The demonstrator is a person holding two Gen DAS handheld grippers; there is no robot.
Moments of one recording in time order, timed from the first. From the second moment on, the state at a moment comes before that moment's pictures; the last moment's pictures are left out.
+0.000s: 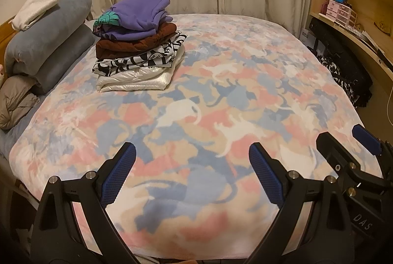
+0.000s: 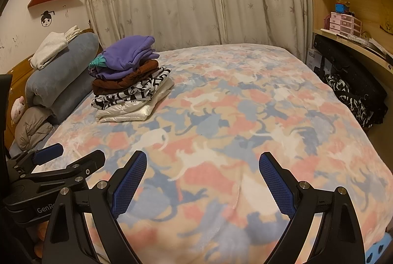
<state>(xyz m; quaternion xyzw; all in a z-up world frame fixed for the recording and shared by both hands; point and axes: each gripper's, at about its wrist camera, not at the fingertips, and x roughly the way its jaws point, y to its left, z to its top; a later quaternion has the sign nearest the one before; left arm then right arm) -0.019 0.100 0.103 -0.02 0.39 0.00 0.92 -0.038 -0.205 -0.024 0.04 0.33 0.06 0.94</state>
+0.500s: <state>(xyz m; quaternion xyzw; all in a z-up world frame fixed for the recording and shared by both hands) -0.018 0.108 0.099 -0.02 0.39 0.00 0.92 -0.038 -0.201 -0.025 0.04 0.33 0.06 0.94</state>
